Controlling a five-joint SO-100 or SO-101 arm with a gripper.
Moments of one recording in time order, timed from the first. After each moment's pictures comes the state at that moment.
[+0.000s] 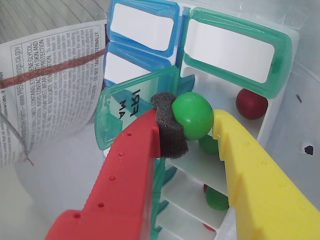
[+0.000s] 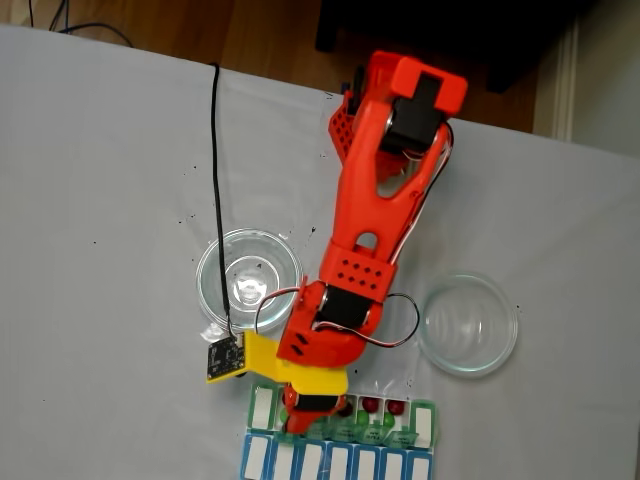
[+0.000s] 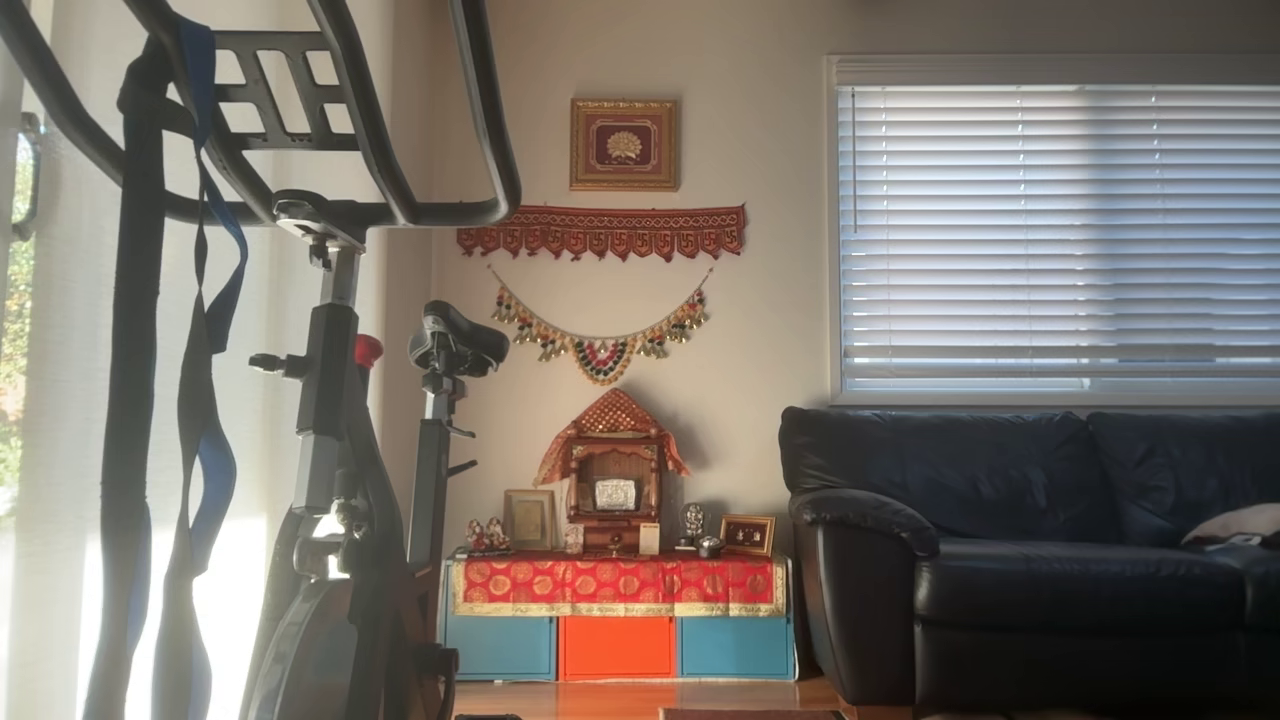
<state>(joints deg) 6.4 99.4 106.7 25.2 -16.3</state>
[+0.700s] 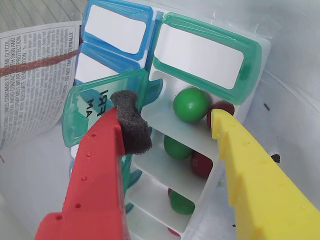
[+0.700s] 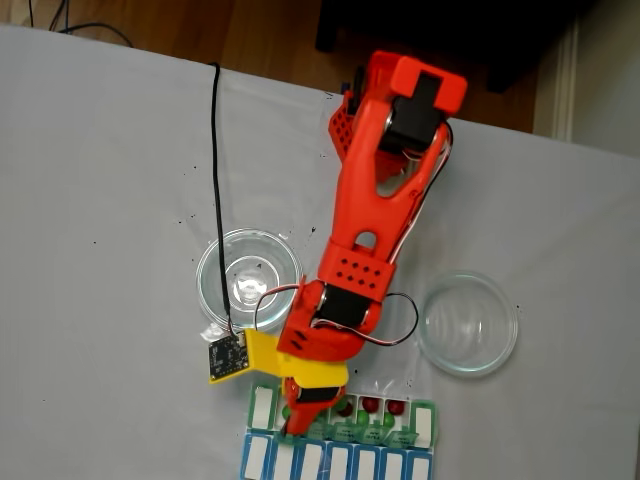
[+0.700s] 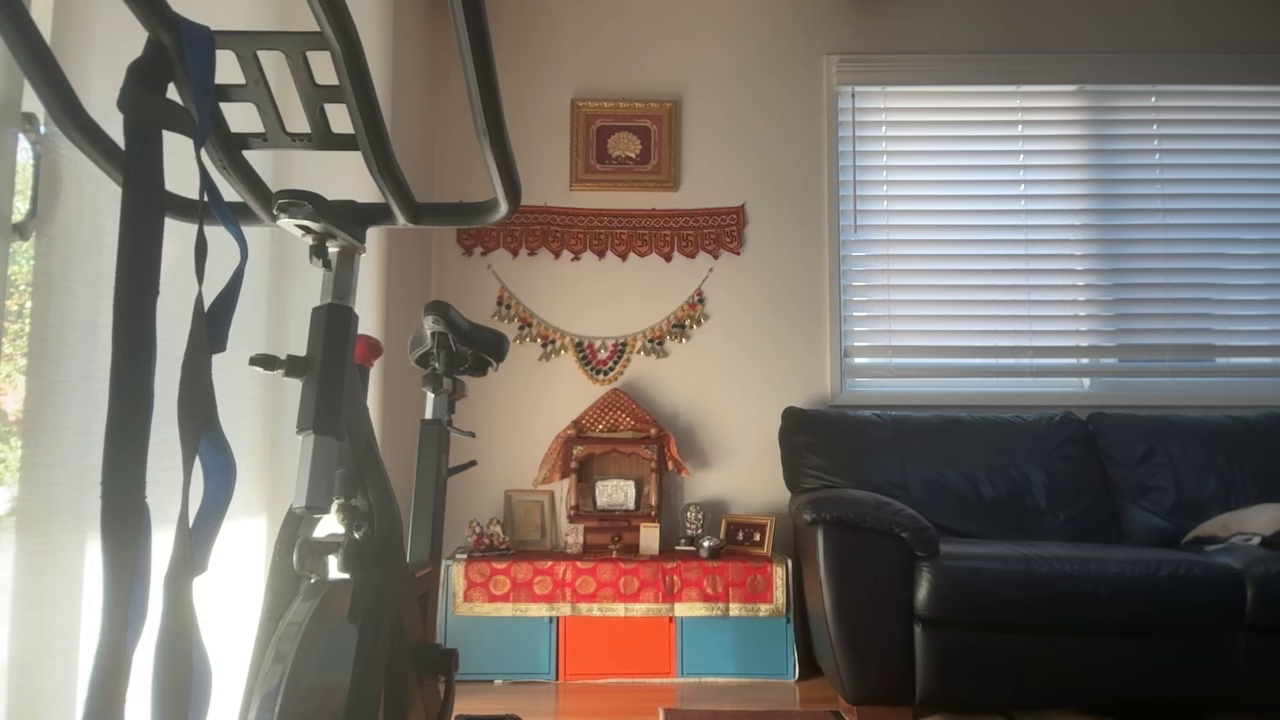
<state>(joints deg) 6.4 99.5 106.6 31.7 -22.0</state>
